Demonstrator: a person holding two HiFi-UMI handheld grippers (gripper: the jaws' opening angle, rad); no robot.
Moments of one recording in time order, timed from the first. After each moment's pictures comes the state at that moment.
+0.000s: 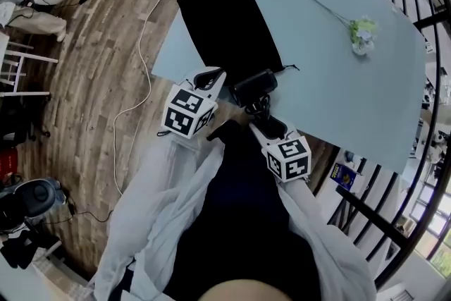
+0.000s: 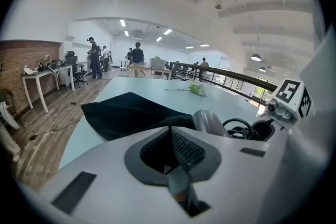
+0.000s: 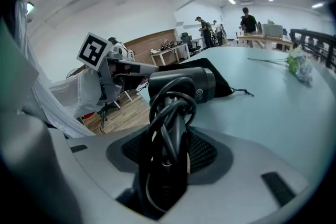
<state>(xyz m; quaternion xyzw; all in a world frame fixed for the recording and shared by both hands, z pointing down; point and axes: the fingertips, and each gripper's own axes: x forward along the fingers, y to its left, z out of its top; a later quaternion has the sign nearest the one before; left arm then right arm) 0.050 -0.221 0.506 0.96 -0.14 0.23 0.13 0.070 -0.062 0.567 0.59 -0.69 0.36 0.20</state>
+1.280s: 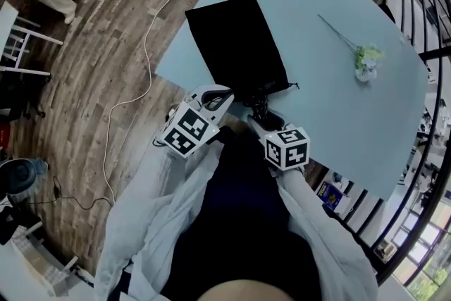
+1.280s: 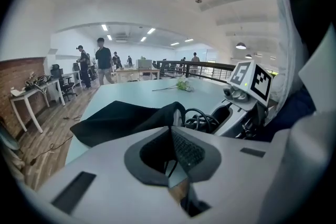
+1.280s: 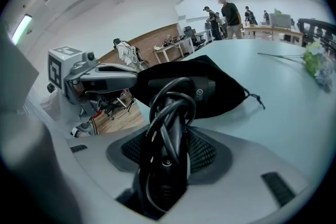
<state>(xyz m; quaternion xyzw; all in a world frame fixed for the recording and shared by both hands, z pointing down) 0.058 -0.183 0.493 0.97 -0.08 0.24 0.05 0.098 -0.108 0.573 0.55 -0.71 0.40 0.19</state>
